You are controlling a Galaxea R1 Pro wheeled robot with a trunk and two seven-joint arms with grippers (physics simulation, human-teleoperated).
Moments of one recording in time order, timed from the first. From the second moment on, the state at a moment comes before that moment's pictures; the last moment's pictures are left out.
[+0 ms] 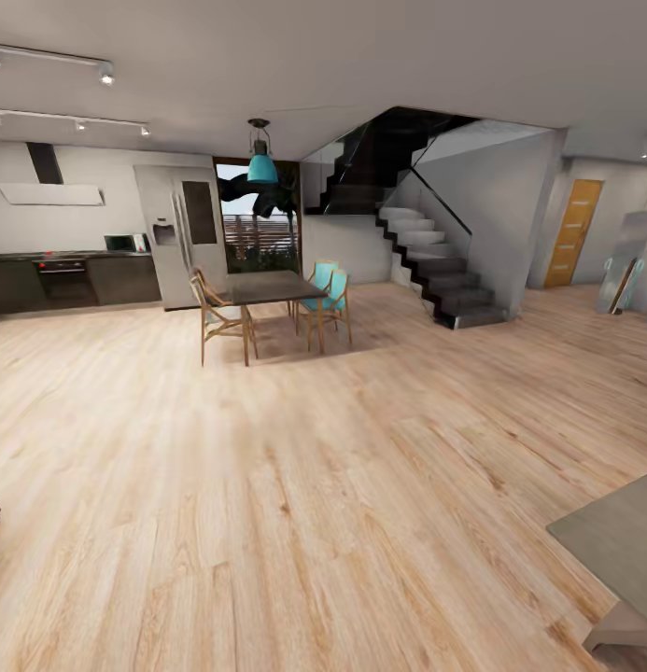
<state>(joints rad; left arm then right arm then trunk) 0.00 0.00 0.00 0.00 0.00 0.00 0.00 0.00 0.00 0.00 0.00 0.00 0.00 0.00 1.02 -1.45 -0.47</state>
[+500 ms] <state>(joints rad) 0.00 0.00 0.01 -0.04 0.01 -0.03 0.00 0.00 0.00 0.00 -0.01 0.00 0.00 0.00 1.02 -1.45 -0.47</state>
